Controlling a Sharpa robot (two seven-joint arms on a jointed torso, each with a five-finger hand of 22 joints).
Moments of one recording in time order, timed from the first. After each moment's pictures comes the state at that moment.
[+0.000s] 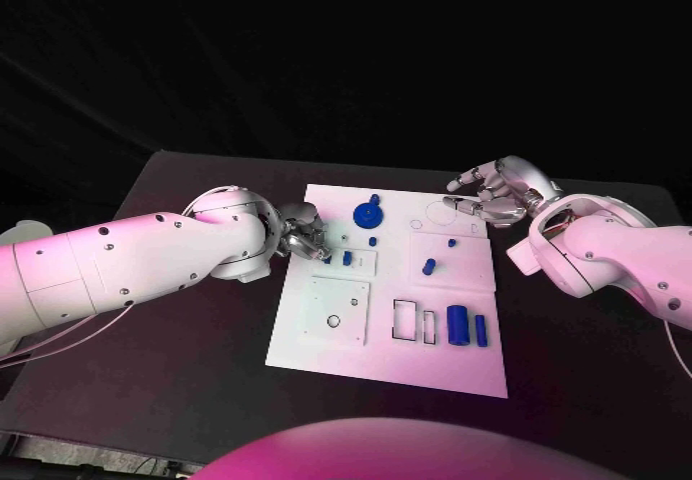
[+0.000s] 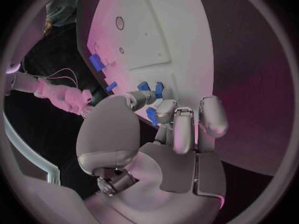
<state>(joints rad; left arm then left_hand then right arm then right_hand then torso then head) 1.20 -0.81 -0.04 1.55 -1.22 0.02 -0.43 1.11 -0.23 0.77 0.18 0.33 0.81 0.05 0.90 0.63 1.31 -0.03 1.25 1.00 1.47 -0.08 1.49 1.31 0.11 1.31 0.03 1.37 1.11 1.27 -0.89 -0.14 1.56 -0.87 -0.51 -0.02 1.29 -0.18 0.35 0.22 0.29 0.87 0.17 0.16 0.40 1.44 0.08 1.41 1.31 1.46 0.01 1.53 1.31 0.08 1.36 0.11 1.24 1.26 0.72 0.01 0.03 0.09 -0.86</state>
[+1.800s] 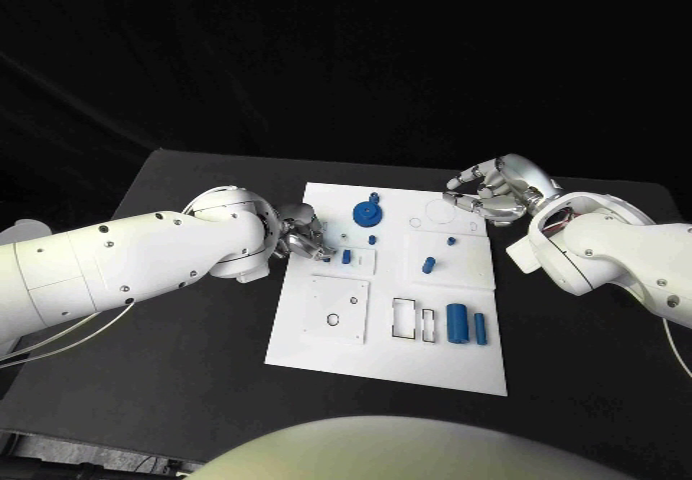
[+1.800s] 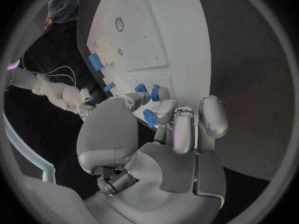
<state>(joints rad) 1.19 -0.81 -0.04 1.54 -1.19 0.03 -0.45 1.00 -0.22 0.59 0.29 0.34 0.85 0.04 0.88 0.61 1.31 -0.03 1.25 1.02 1.47 -0.08 1.49 1.31 0.11 1.32 0.03 1.37 1.11 1.27 -0.89 -0.14 1.55 -0.86 -0.51 -0.02 1.26 -0.18 0.34 0.27 0.29 0.87 0.17 0.17 0.39 1.44 0.08 1.41 1.31 1.46 0.01 1.52 1.31 0.08 1.36 0.11 1.23 1.26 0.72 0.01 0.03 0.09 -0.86</state>
